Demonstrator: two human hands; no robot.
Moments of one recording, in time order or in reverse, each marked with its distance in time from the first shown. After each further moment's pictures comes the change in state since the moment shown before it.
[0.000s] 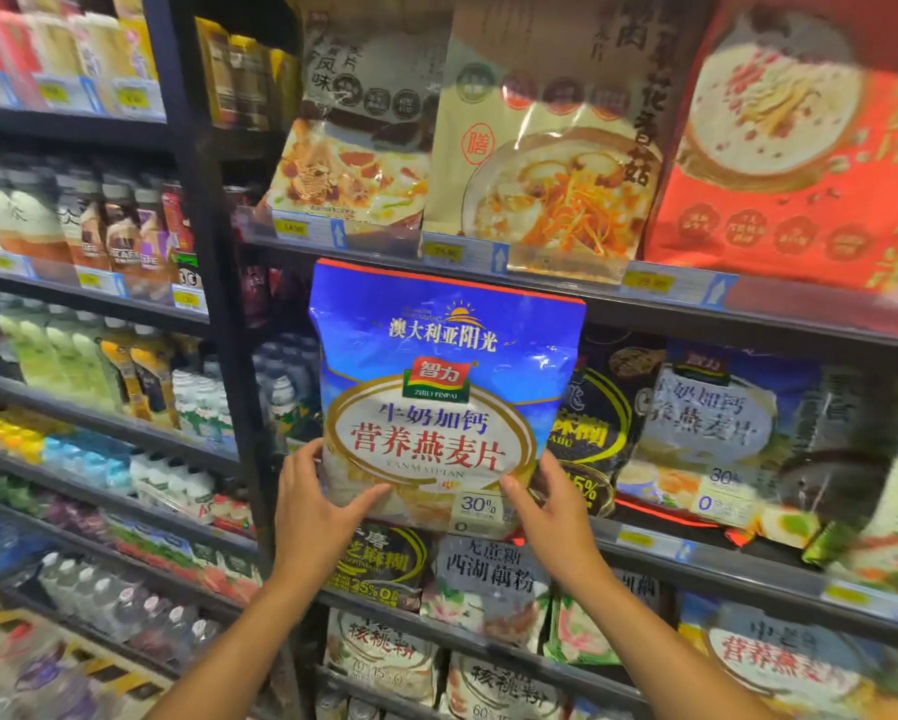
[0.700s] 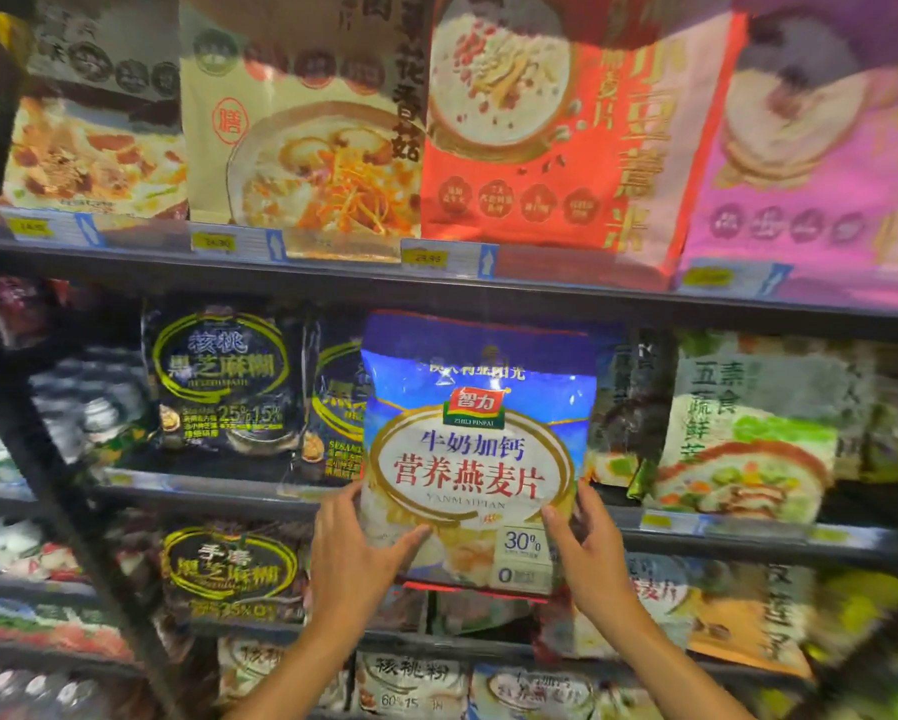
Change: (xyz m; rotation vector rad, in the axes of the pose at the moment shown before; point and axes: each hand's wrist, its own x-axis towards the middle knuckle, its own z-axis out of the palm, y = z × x) left_hand -0.108 0.114 0.168 -0.012 -0.241 0.007; right_hand -0.084 0.067 -0.198 0.016 0.277 0.188
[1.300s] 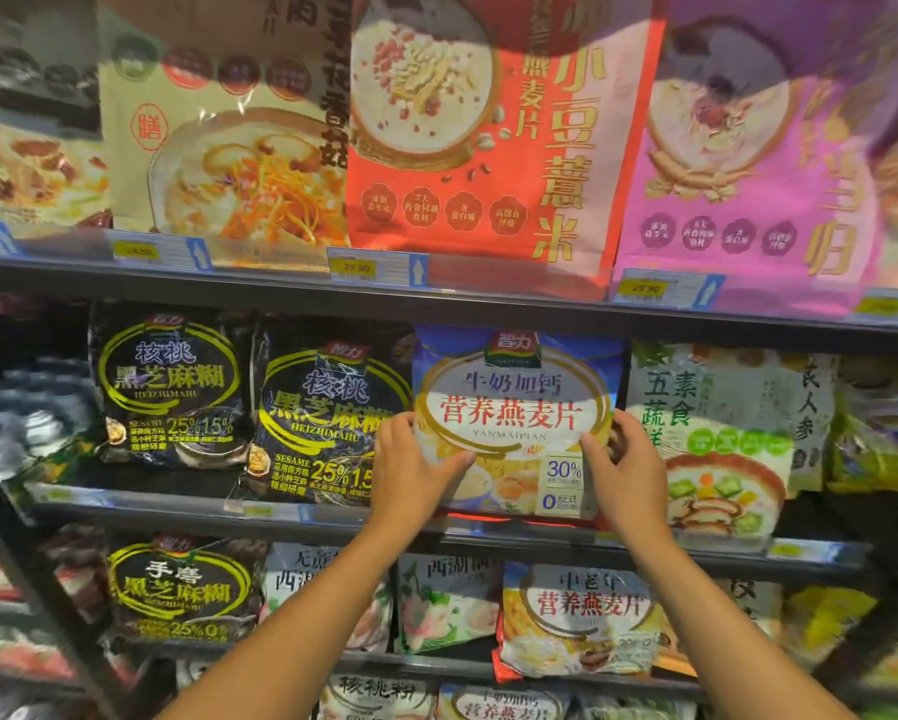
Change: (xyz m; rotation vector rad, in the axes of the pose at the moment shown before) left_hand 0.062 0.112 0.096 0.002 -0.089 0.093; right_hand 0.089 -0.031 -0.096 -0.351 0.304 -0.101
